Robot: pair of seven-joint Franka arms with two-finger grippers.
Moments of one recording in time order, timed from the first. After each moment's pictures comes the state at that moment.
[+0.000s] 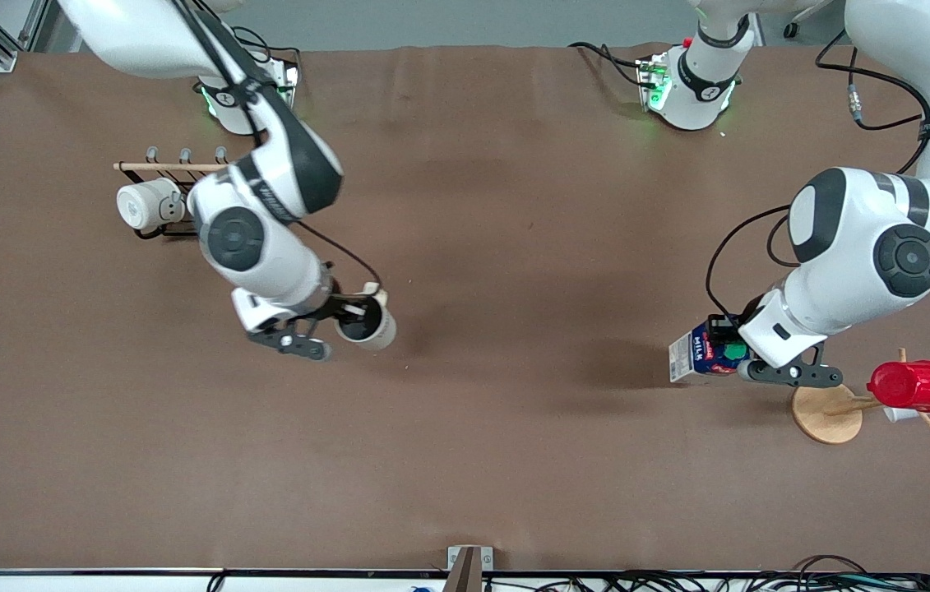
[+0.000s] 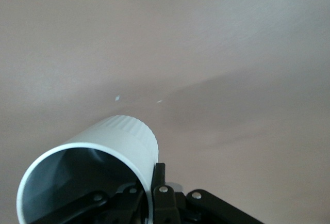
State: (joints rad) left arm -0.01 0.36 -0.19 -1.68 0.00 2.02 -0.10; right arm 0.28 0.51 0.27 -1.60 -0.04 2.08 0.85
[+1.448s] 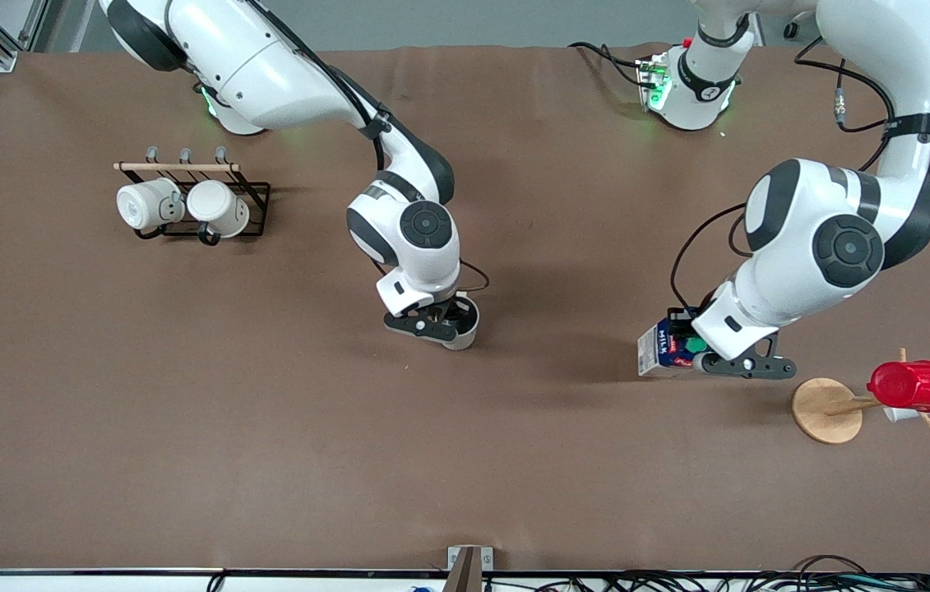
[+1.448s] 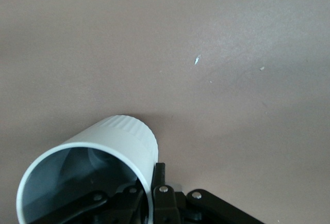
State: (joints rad) left arm -0.11 0.37 -0.21 -1.65 0.00 2.02 -0.23; right arm 0.52 0.76 0.25 -1.46 -0.30 2.22 1.13
